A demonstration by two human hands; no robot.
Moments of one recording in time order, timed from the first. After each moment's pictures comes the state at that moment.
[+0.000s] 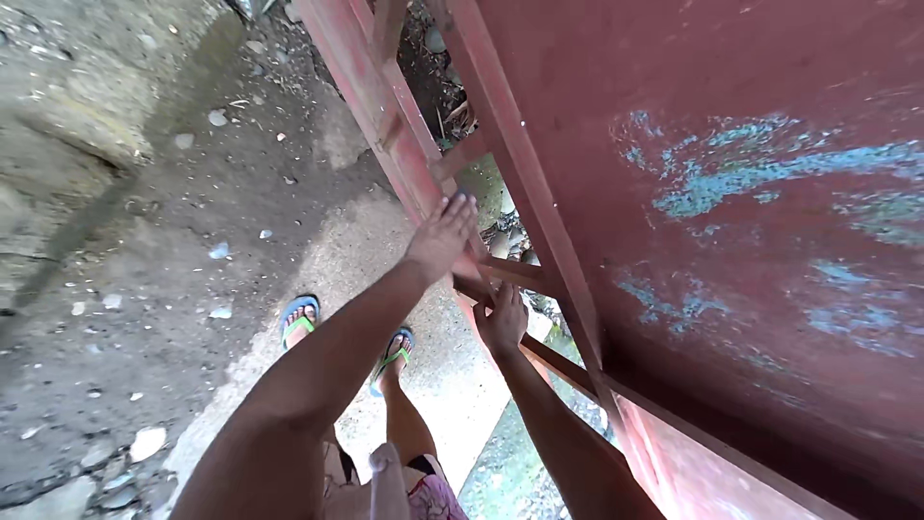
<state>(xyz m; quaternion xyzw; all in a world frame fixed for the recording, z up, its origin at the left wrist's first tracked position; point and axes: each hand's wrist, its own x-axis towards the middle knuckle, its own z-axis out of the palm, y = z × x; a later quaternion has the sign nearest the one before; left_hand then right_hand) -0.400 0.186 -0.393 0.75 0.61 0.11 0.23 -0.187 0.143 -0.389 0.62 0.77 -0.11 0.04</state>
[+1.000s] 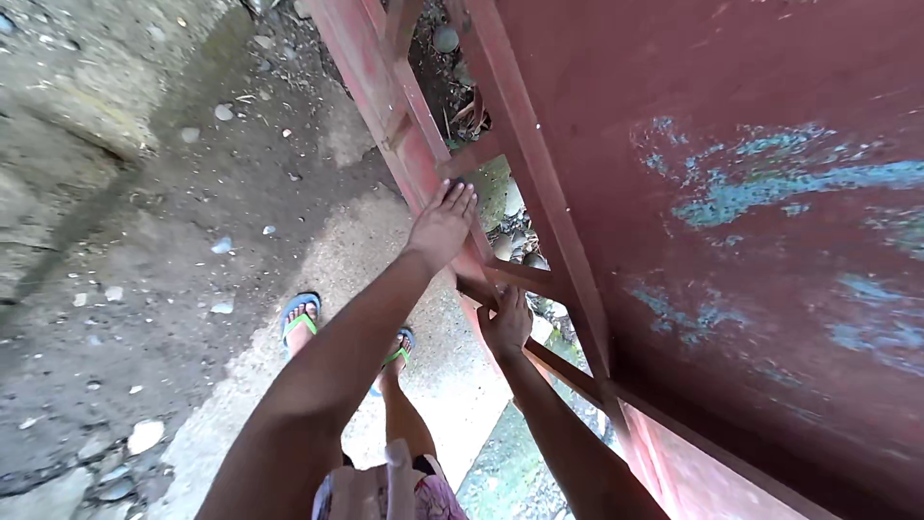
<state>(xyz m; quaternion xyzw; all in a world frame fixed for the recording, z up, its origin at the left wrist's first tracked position) -0.407 0.198 -0.386 0.72 0.65 0.10 0.21 -0.187 0.142 -0.389 0.62 0.78 -0.09 0.05</state>
